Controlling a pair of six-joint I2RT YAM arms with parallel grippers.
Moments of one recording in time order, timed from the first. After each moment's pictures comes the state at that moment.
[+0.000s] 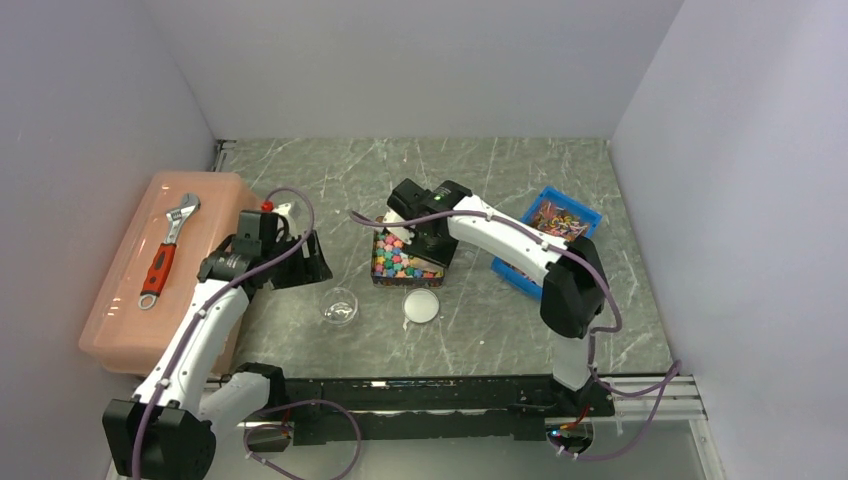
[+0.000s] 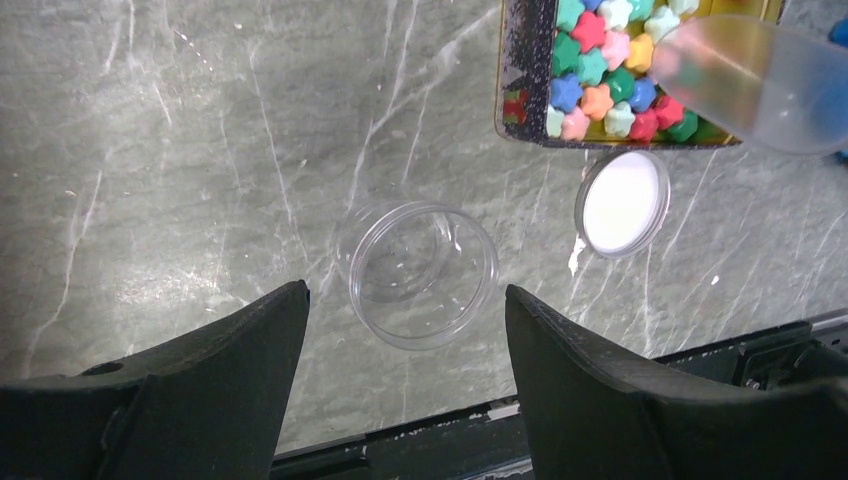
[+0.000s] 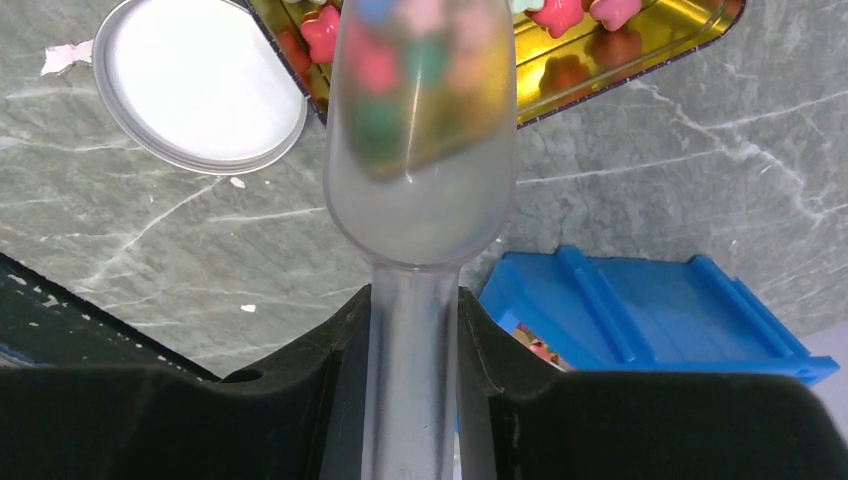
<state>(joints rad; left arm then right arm) -0.15 0.98 0.87 -0.79 0.20 -0.35 0.85 1.87 1.68 -1.16 0.15 -0.34</state>
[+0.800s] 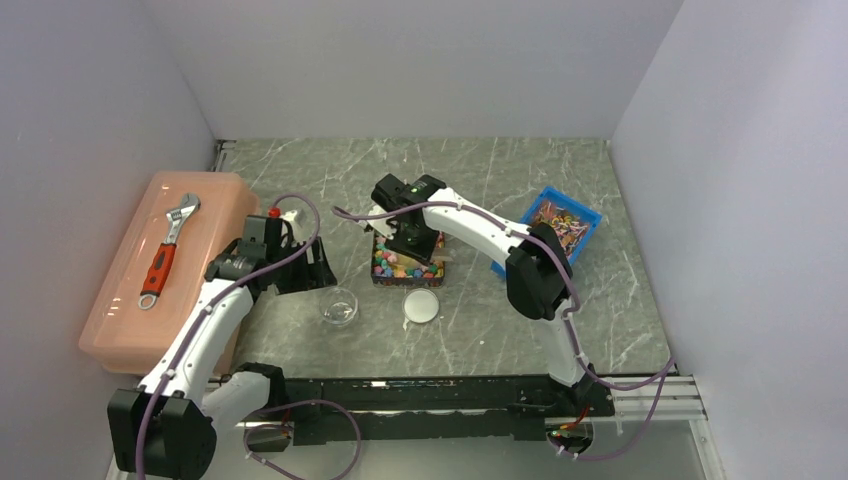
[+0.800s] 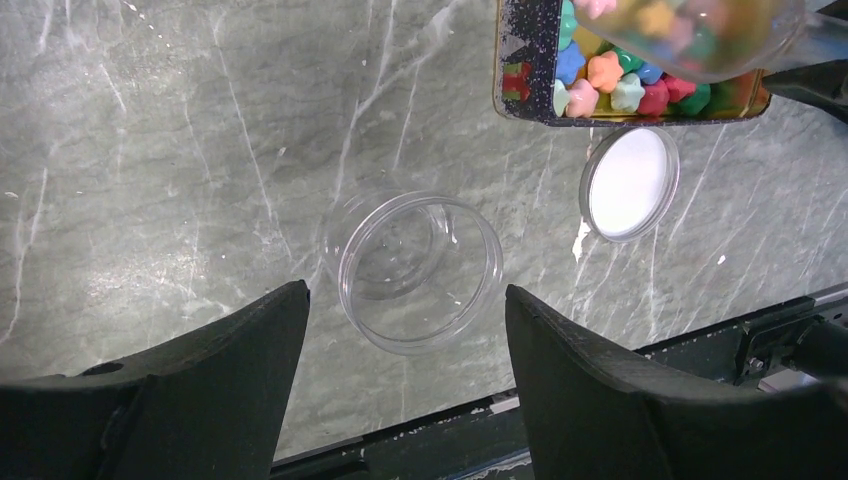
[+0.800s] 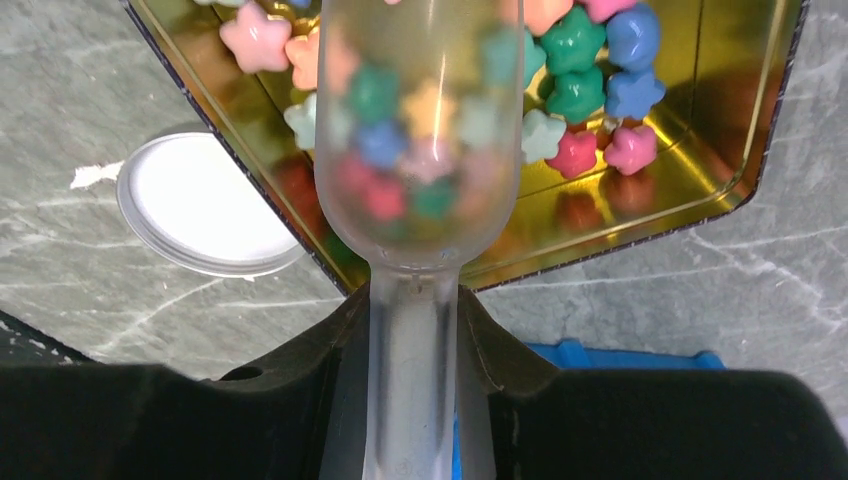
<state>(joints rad) -0.15 1.00 0.79 -0.74 0.26 -0.33 0.83 2.12 1.90 -1.18 0.06 -0.38</state>
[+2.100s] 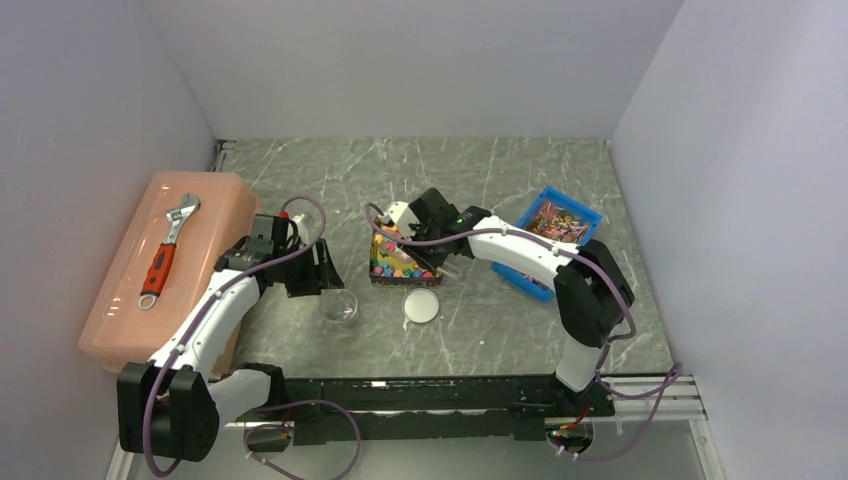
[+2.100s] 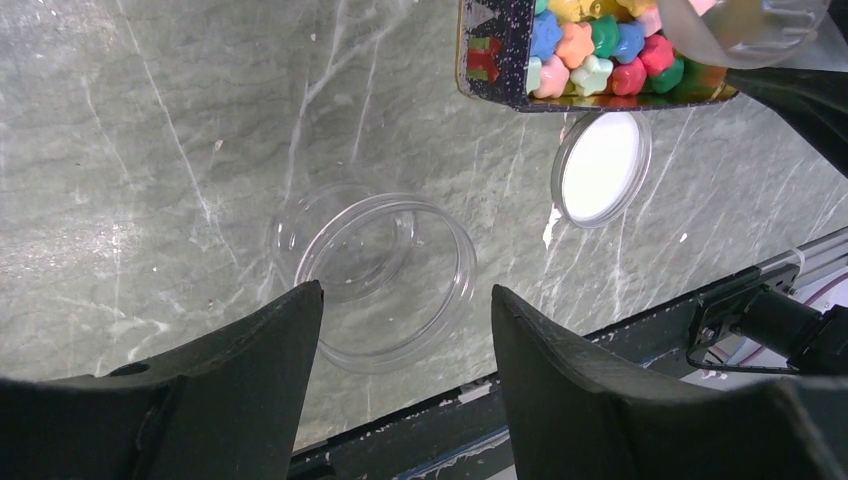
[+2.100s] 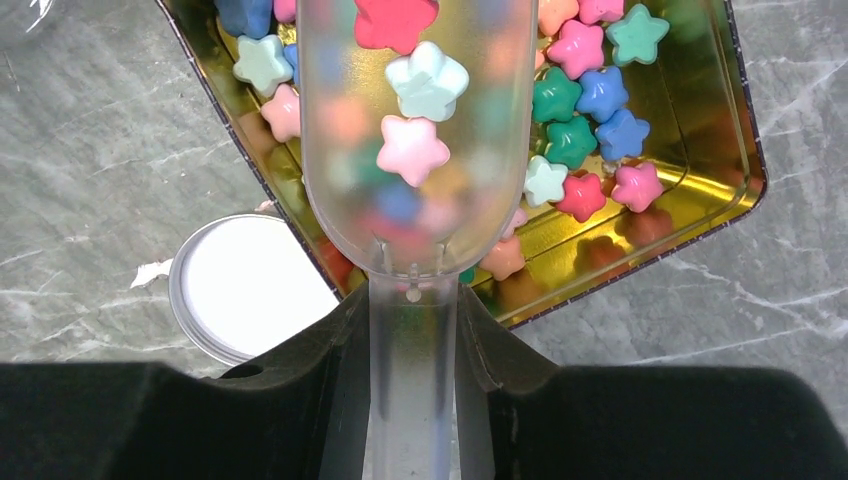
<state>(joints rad) -0.15 1.10 0.76 -0.68 0.36 -0.37 0.78 1.78 1.33 -0.55 -0.09 -0.28</state>
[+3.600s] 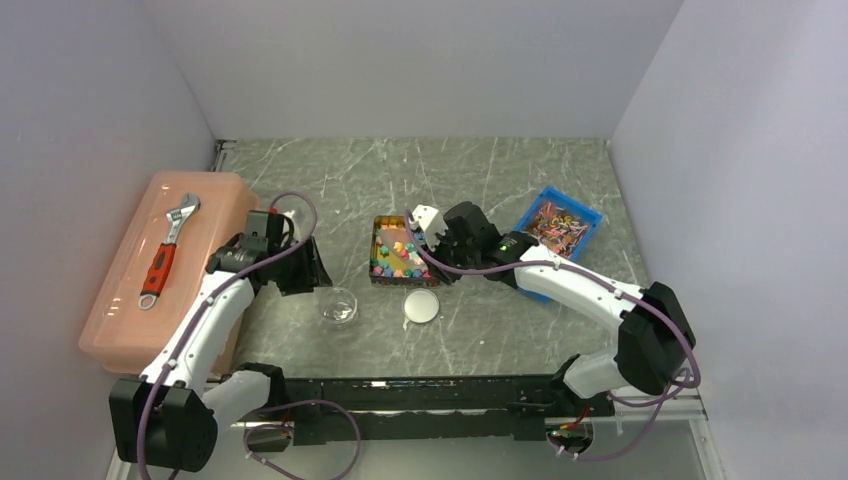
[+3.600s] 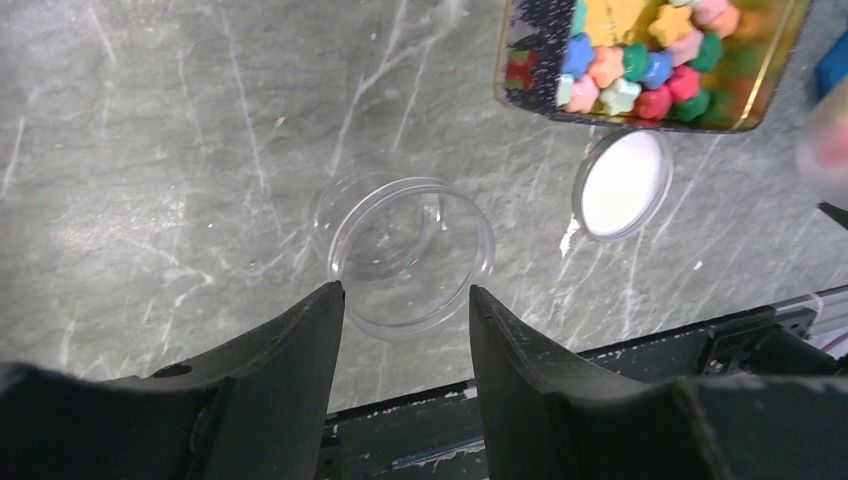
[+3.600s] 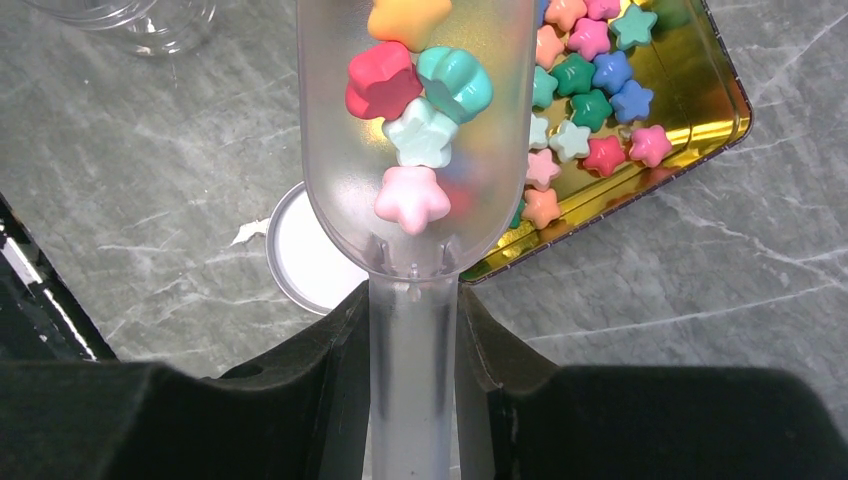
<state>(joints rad) -0.15 1.05 0.83 -0.79 0.26 -0.41 0.77 1.41 1.02 -0.38 -0.16 -0.19</state>
